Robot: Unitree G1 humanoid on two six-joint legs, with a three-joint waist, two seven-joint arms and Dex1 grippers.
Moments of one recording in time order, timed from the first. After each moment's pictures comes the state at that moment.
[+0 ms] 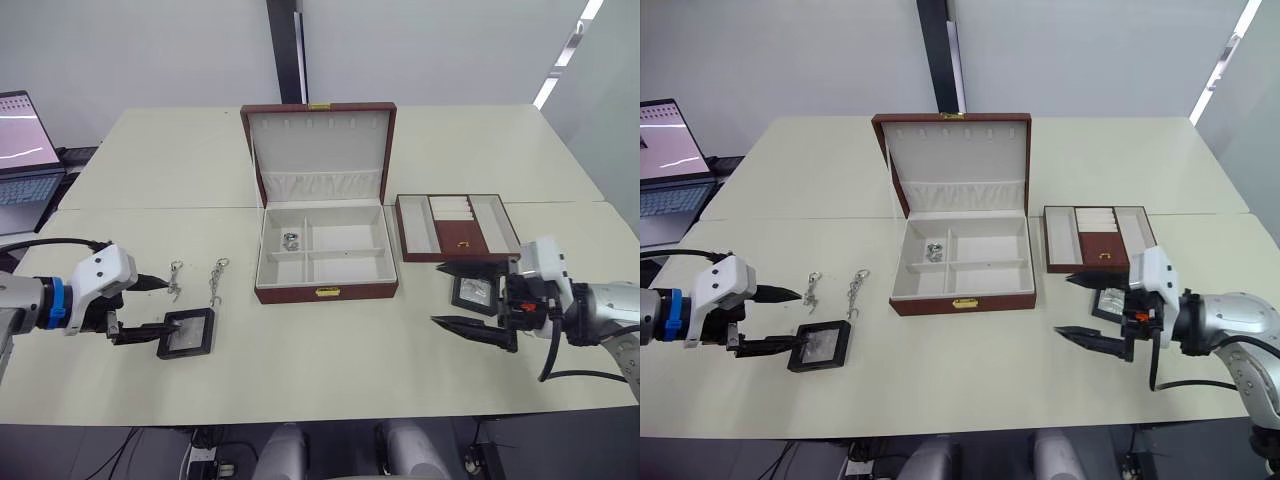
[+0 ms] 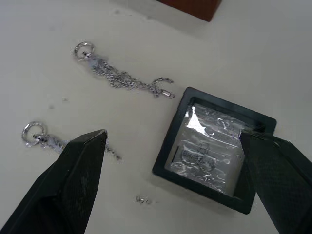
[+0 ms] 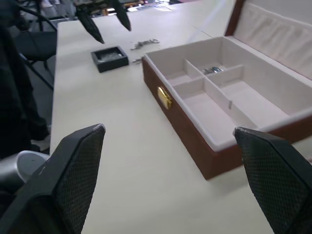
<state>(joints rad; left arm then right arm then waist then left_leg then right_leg) -0.13 1.18 0.16 0.18 -0.31 0.17 -1.42 -0.13 -0.84 -0.14 -0.47 0.67 0.50 1.11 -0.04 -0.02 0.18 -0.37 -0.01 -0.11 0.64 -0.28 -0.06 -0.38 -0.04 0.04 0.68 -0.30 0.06</state>
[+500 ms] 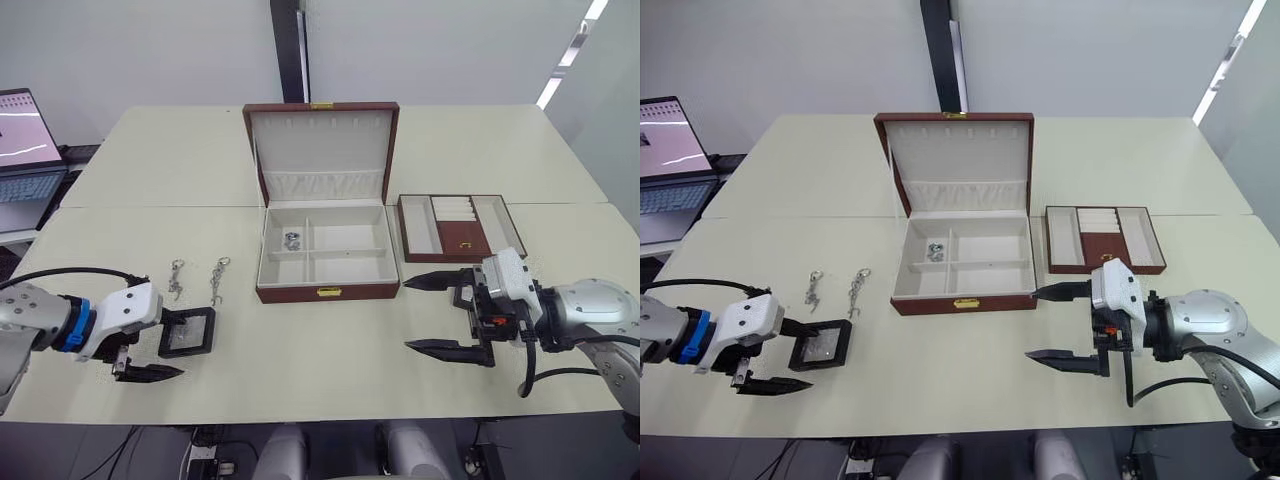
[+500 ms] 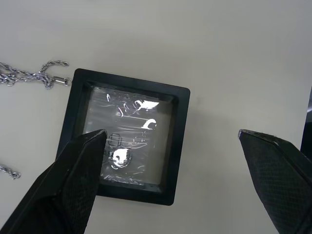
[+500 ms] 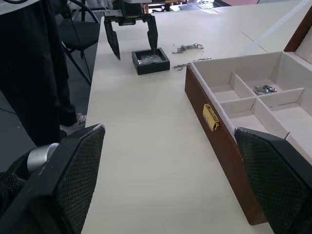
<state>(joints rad) -0.01 1.19 0.10 0.08 -0.24 0.11 -1.46 -0.16 -0.84 -0.02 -0.54 0.65 0.50 1.11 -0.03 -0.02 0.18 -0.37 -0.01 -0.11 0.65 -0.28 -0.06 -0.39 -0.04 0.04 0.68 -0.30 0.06</state>
